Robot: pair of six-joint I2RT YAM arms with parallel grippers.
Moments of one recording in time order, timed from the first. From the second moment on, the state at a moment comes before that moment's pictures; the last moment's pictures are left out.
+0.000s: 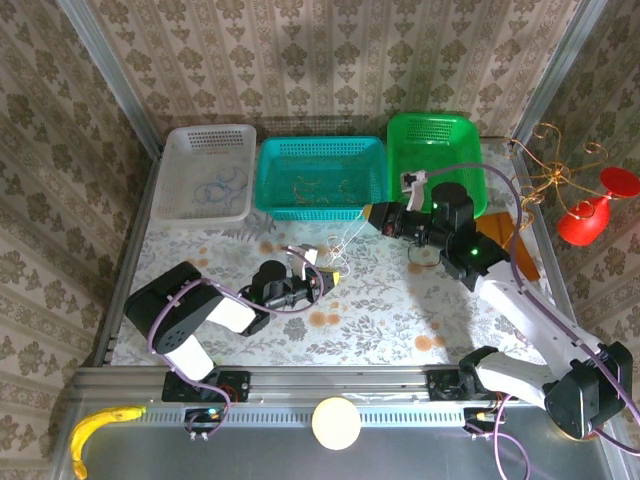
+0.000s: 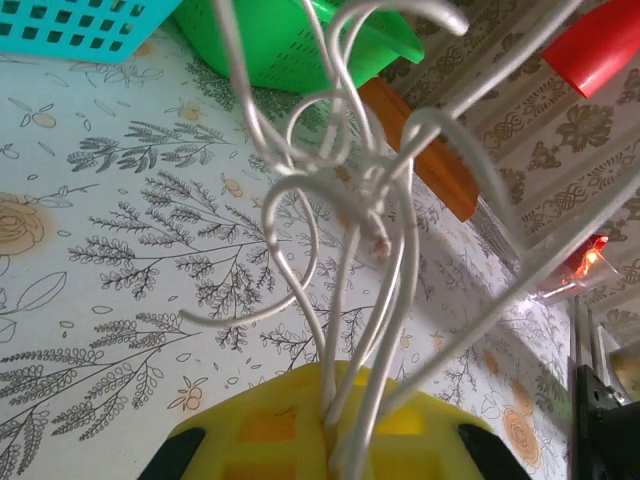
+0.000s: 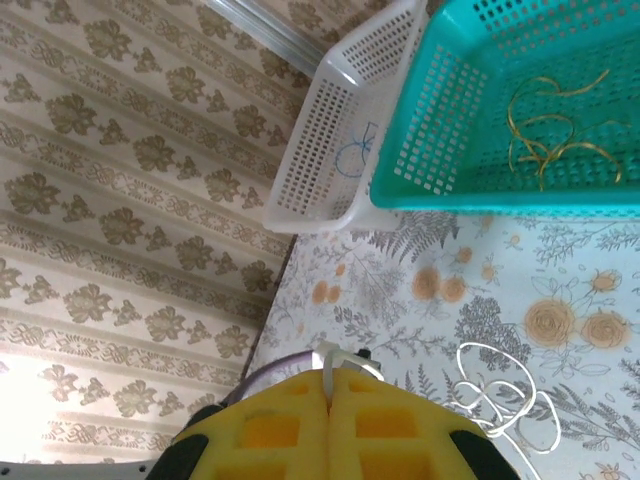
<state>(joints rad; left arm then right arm) -0.82 1.65 0.32 1.08 0.33 -0.61 0.41 1.10 0.94 -0.12 -0.46 0.79</state>
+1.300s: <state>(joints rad) -0.80 0.98 0.46 0.20 0.17 -0.50 0.38 1.09 0.75 -0.08 -0.57 0.60</state>
